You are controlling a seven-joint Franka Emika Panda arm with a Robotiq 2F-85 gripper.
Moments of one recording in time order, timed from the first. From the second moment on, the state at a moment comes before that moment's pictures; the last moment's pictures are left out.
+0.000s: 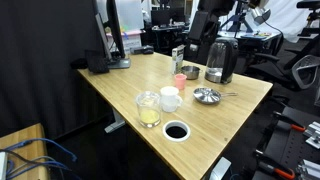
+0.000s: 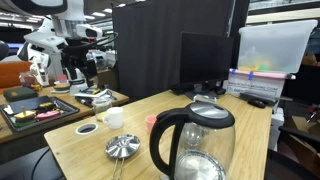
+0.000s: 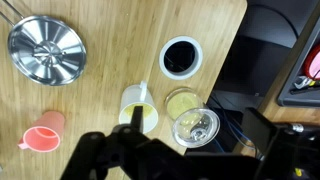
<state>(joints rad) 0.28 -0.36 0.15 -2.55 0.26 2.36 -0.01</state>
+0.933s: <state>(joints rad) 0.28 -0.24 0.25 -2.45 0.19 2.41 0.10</state>
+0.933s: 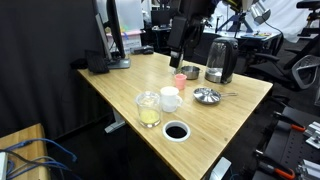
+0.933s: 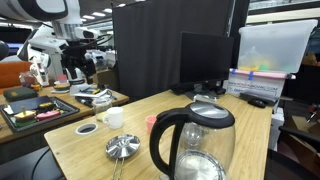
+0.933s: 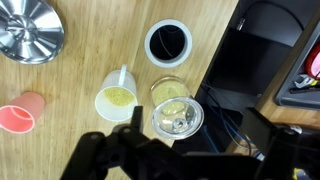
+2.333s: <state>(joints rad) 0.30 0.17 0.30 -2.13 -0.24 2.44 0.39</state>
